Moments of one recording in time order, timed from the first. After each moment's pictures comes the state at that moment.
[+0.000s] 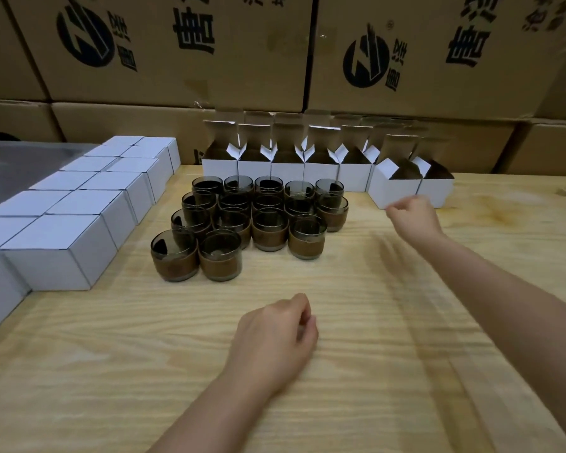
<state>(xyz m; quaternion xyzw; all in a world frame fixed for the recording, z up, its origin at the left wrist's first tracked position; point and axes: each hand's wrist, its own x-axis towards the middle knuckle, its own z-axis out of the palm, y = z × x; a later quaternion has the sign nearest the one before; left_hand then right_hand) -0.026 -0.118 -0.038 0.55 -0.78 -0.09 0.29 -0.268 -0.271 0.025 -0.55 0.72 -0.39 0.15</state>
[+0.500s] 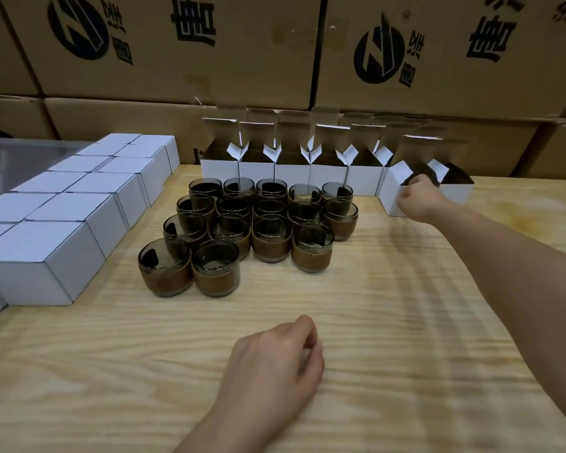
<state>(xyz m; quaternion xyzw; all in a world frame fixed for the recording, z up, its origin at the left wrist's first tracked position) -0.023 -0.117 -0.039 0.55 -0.78 -0.11 0.27 -0.295 -0.359 0.041 -0.64 0.76 -0.11 0.05</state>
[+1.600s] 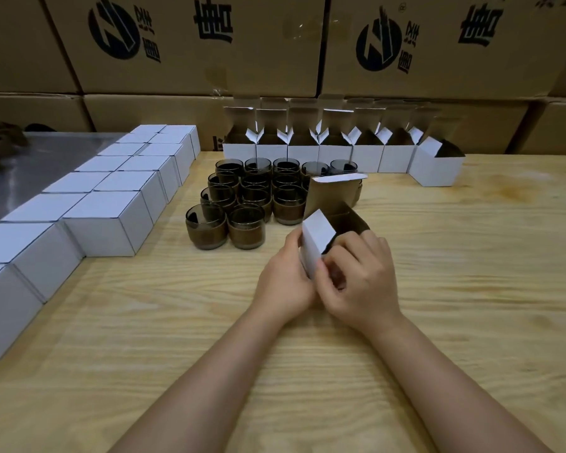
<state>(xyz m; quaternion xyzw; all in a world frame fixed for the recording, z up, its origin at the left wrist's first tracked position) -0.017 -0.126 -0.028 0.57 -0.67 -0.30 0.37 -0.141 -0.115 -0.019 -0.74 0.41 -0.49 -0.22</state>
